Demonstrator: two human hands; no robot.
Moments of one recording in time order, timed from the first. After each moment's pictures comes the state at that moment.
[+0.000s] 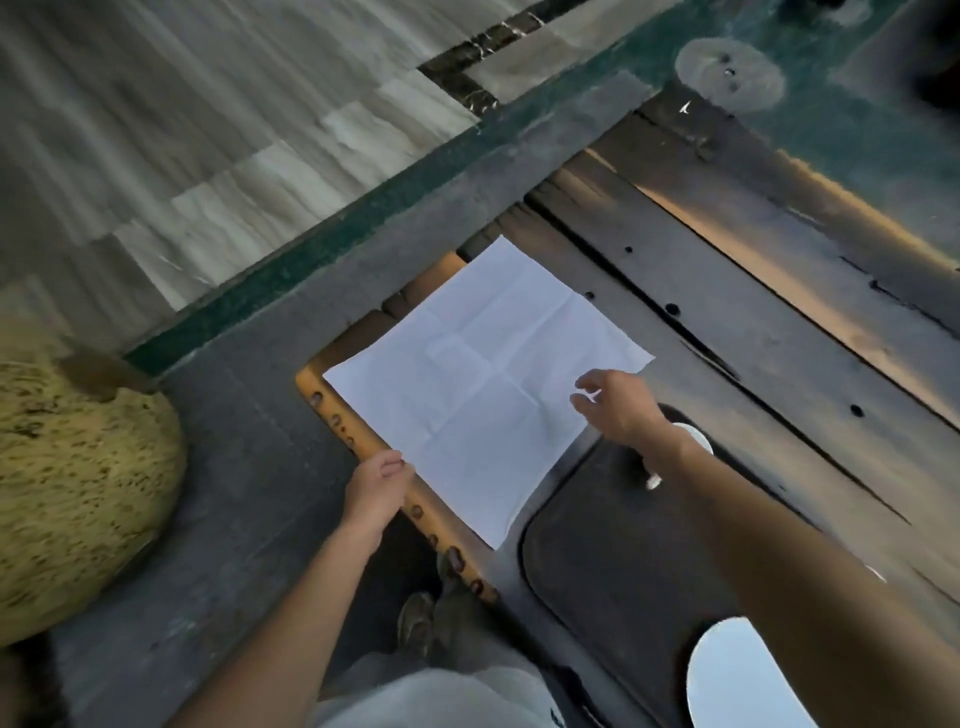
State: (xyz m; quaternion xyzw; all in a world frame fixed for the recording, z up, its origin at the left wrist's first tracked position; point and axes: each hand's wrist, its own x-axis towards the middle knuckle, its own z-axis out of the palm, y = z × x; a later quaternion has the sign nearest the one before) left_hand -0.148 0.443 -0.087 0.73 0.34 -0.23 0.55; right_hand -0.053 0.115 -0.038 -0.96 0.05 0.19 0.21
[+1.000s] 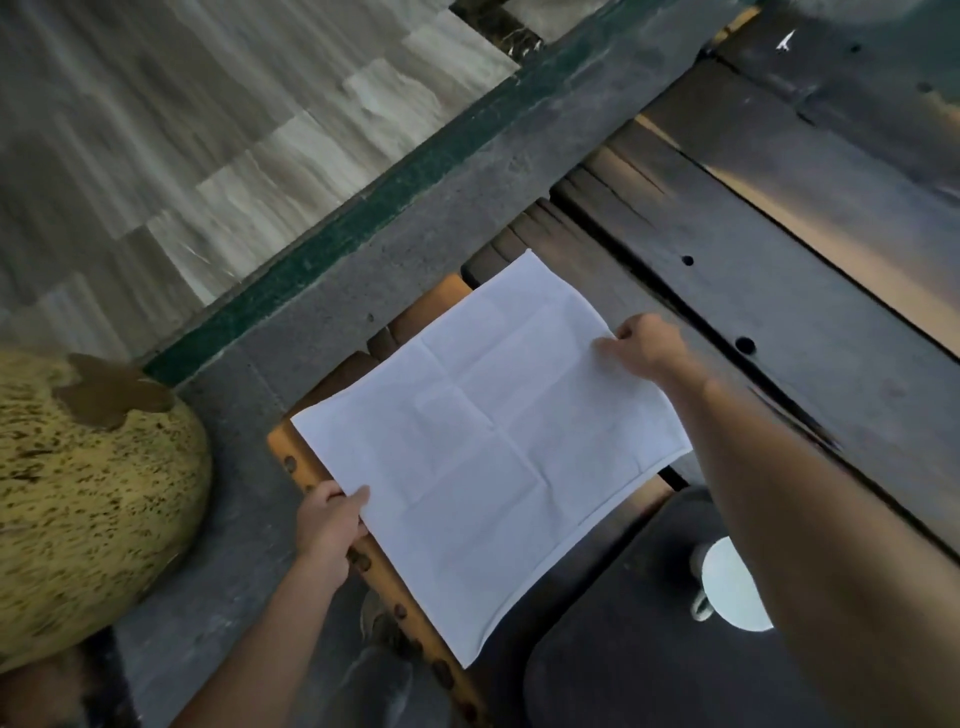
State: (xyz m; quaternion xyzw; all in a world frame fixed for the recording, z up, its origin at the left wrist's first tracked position) left_hand -0.054 0.451 -0.133 0.65 0.54 -0.12 0.52; right_hand 0.154 0.078 -0.111 -0.91 0.17 0.26 0.29
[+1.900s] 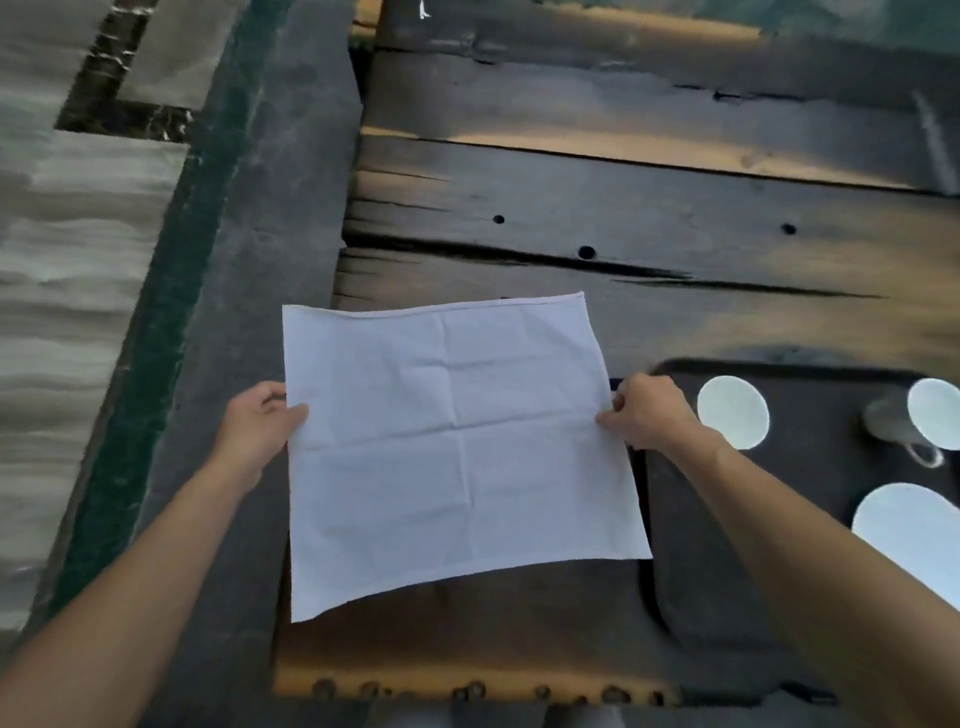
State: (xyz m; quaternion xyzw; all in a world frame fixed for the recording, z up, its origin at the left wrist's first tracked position) left_hand 0.270 0.458 -0.130 0.85 0.03 -0.33 0.42; right_hand -0.012 0.115 -0.087 -0.82 0.46 0.25 0.23
